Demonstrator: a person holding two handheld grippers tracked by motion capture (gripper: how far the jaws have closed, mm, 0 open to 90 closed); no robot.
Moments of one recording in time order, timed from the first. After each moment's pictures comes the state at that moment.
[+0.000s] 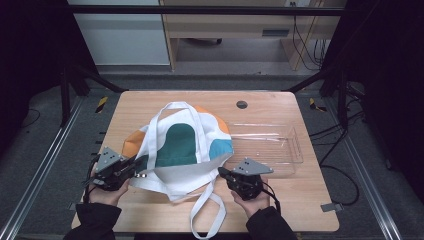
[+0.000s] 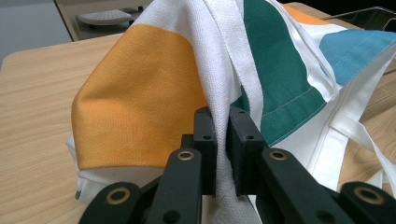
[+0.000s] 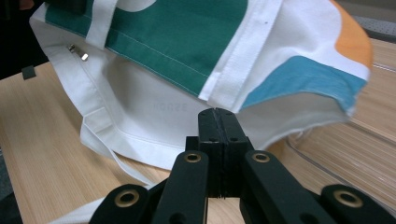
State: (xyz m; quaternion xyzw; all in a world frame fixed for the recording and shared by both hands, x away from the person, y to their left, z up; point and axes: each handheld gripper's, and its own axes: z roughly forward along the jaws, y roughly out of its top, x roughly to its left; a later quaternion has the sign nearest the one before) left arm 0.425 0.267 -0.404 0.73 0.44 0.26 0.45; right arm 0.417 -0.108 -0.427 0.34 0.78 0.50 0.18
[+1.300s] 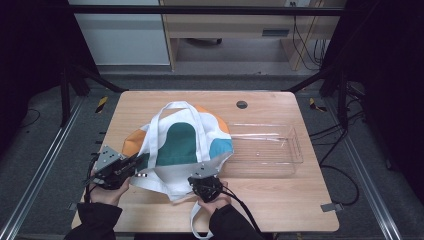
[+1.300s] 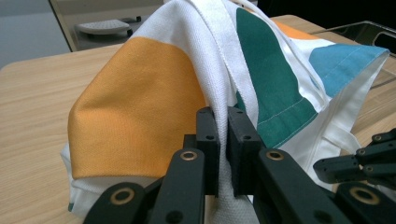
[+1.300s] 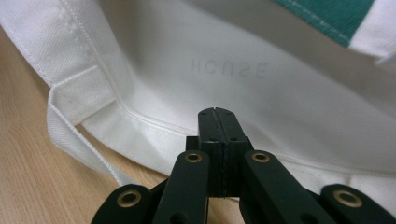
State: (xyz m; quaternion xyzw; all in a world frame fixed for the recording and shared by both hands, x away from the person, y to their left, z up) left arm 0.426 0.264 -0.399 0.72 0.43 0.26 0.47; right arm 0.441 -0.010 -0.495 0.34 0.83 0.42 0.15
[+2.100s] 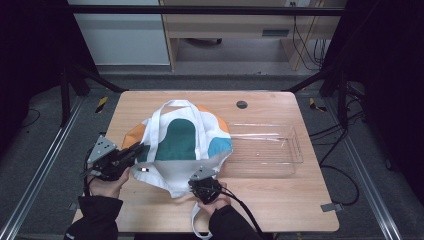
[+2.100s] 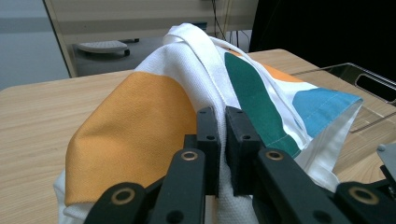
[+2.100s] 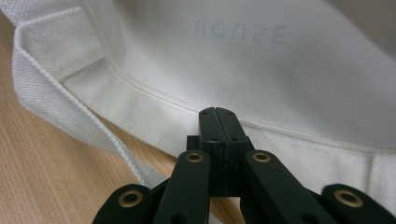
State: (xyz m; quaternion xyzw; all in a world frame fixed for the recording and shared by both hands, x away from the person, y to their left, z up) left arm 0.434 0.263 -0.378 0.69 0.43 0.26 0.52; right arm 0.441 -0.008 -0.505 0.34 0.84 0.40 0.14
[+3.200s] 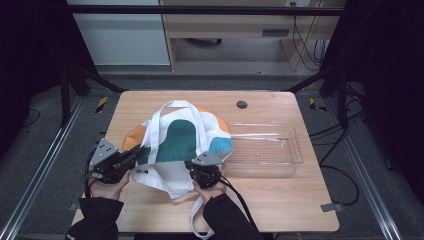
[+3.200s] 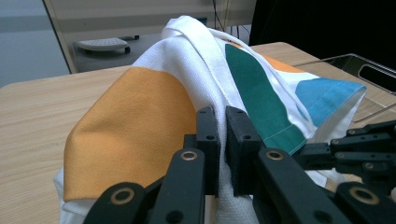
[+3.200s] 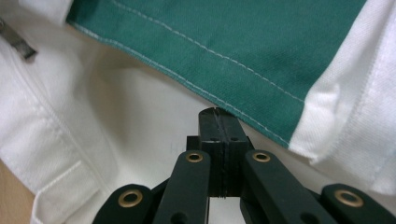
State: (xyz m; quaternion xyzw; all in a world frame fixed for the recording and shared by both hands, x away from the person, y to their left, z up) left arm 0.432 0.262 -0.383 0.70 0.42 0.26 0.51; right arm 0.465 -0.007 -0.469 0.36 0.76 0.50 0.19
